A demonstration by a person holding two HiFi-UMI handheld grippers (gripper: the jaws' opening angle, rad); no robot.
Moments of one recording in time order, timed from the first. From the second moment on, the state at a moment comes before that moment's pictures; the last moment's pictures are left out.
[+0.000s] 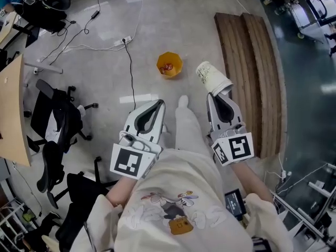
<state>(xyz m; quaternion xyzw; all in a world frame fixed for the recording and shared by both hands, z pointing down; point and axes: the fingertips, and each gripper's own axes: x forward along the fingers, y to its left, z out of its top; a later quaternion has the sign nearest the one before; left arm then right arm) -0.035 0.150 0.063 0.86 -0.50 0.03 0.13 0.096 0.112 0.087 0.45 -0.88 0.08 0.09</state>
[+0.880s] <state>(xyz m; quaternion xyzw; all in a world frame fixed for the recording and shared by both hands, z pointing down) 0.002 -0.109 0.161 0.80 -0.56 0.10 0.20 0.106 -0.134 0.183 0.31 -0.93 0.11 0.14</state>
